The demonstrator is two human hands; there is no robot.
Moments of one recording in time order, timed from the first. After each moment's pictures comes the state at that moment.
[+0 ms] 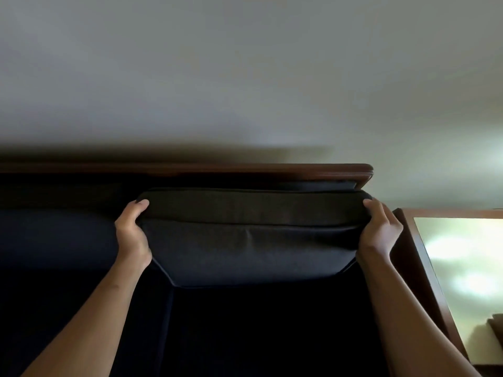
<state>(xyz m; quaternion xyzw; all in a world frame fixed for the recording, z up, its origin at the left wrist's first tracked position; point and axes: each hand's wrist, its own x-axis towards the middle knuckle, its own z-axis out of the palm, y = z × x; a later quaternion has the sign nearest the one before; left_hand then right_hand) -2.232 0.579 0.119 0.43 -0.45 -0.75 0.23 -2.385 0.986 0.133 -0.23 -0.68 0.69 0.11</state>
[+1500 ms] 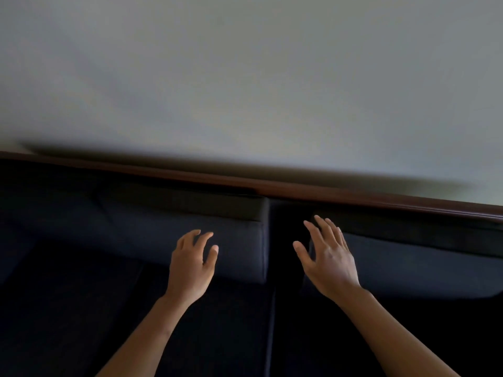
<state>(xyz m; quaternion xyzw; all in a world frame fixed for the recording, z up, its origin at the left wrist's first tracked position) -2.076 0.372 0.122 0.30 -0.92 -0.23 0.07 -2.238 0.631 0.131 0.27 -0.93 0.23 -0.05</state>
